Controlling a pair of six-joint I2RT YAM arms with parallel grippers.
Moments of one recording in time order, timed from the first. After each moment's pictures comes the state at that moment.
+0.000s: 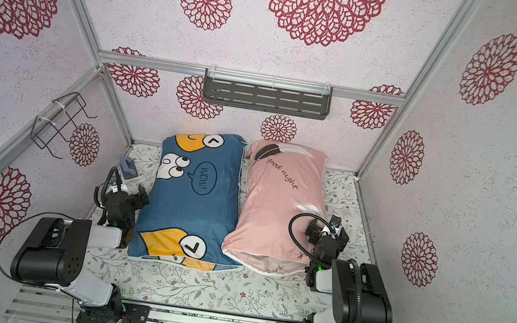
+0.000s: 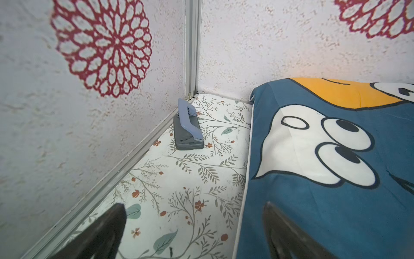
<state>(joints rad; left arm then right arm) 0.09 1.56 0.41 0.89 -0.39 -0.10 0.05 1.52 0.23 1.13 0.34 0.05</state>
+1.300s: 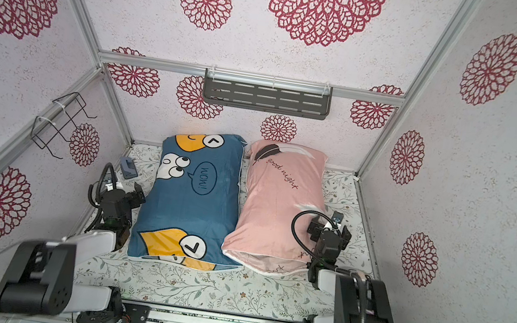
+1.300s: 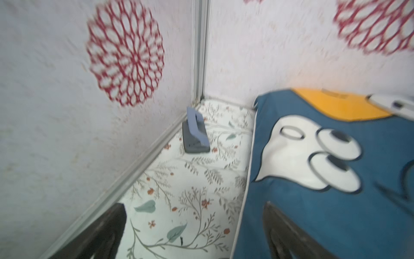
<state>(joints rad) 0.05 1.19 0.48 0.49 -0.46 -0.17 0.05 1.29 0.34 0.76 0.37 0.07</state>
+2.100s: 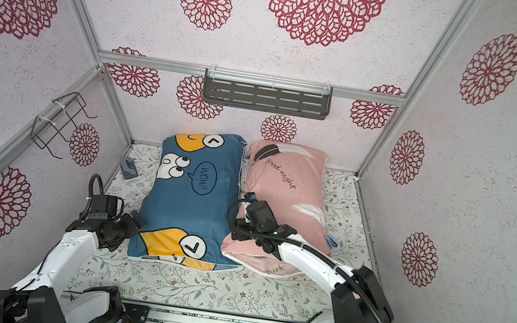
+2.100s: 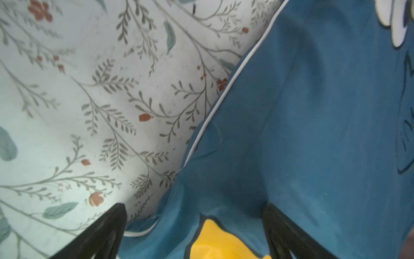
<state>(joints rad) 0.18 1.06 0.57 -0.57 0.10 -0.70 0.81 1.51 0.99 -0.25 -0.03 0.39</state>
